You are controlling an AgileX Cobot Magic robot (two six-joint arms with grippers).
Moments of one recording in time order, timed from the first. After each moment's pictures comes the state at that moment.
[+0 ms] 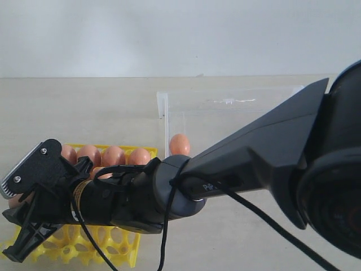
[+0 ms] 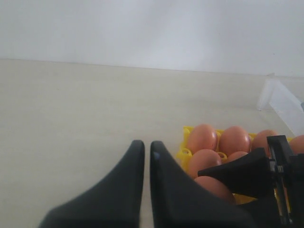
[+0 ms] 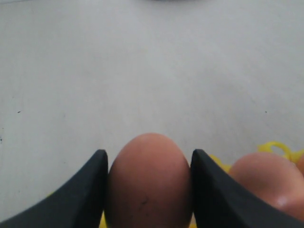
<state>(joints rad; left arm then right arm) 0.03 0.00 0.00 -0.13 0.29 0.08 0.91 2.24 -1.30 -0.44 -0.52 0.32</state>
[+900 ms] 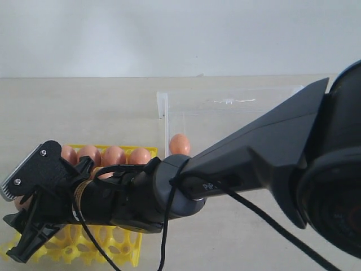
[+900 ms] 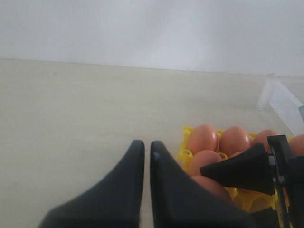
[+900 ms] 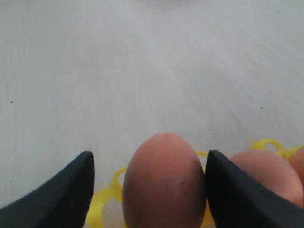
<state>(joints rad) 0.03 0.00 0.00 -0.13 0.29 0.08 0.91 2.24 -1.31 -0.45 -0.49 0.29</state>
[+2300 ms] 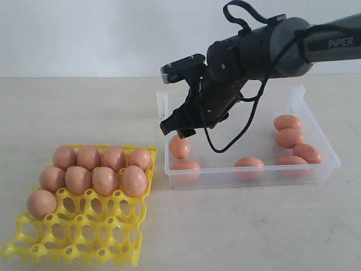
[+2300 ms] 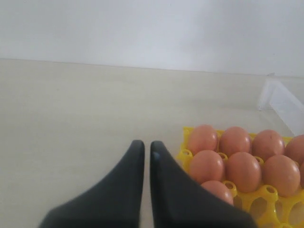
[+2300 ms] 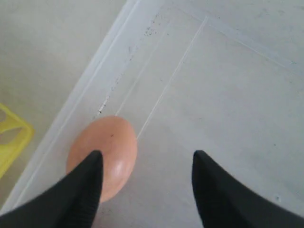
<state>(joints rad) 0.03 0.00 0.00 -0.13 0.29 0.08 0.43 2.05 -1.45 -0.03 0.54 0.01</state>
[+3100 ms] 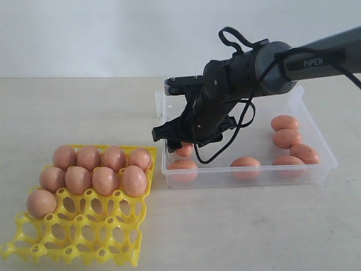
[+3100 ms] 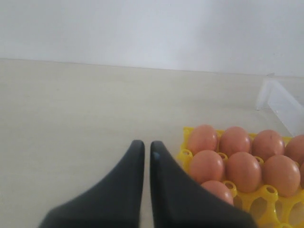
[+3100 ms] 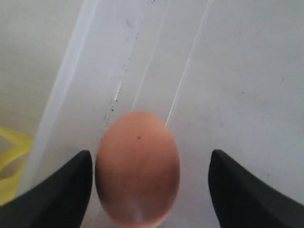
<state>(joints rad) 0.03 0.00 0.00 -0.13 0.29 0.08 0.43 2.14 -1.45 0.17 0.49 0.08</state>
